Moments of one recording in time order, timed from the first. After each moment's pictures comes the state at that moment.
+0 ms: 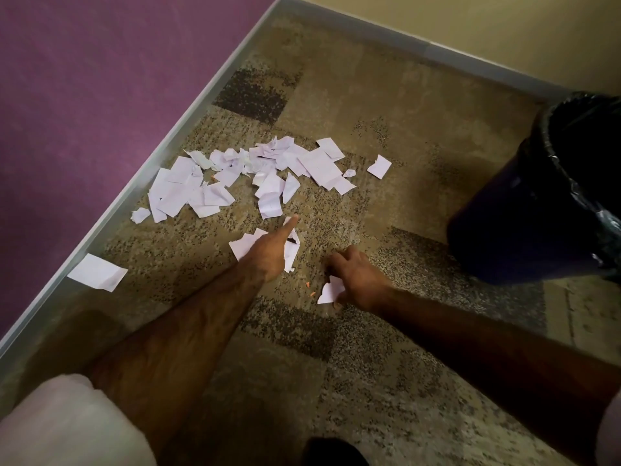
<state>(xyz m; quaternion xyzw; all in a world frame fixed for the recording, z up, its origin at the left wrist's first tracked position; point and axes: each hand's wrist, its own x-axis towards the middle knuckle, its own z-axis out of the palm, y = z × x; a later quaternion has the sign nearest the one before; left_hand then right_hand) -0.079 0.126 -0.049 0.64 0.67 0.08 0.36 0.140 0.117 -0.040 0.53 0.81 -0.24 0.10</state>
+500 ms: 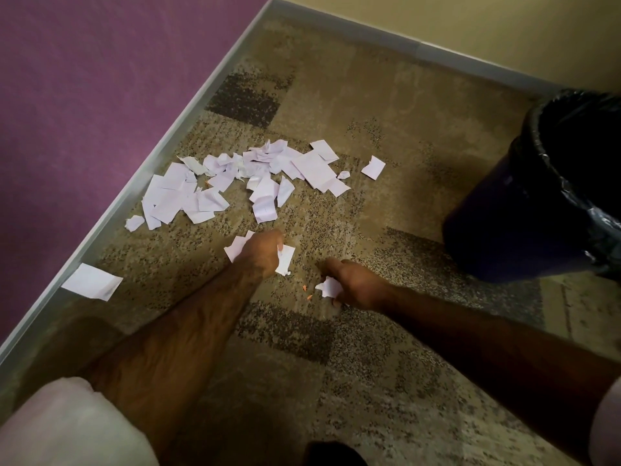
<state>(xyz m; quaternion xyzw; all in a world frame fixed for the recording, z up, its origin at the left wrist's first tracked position) -0.081 0.139 -0.054 0.61 0.70 0.09 0.36 0.146 0.127 -0.044 0.51 0.78 -0.34 0.13</state>
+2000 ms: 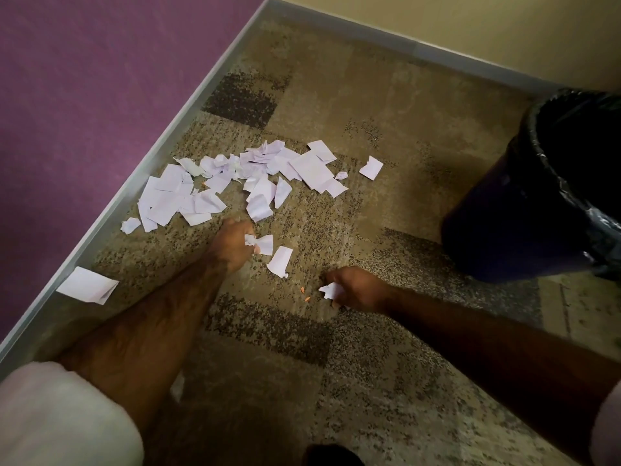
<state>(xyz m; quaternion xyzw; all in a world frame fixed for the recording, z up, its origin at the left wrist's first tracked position) -0.129 0.151 -0.070 0.59 0.74 0.11 0.29 0.152 0.129 -0.044 0.49 0.77 -0.39 0.13</state>
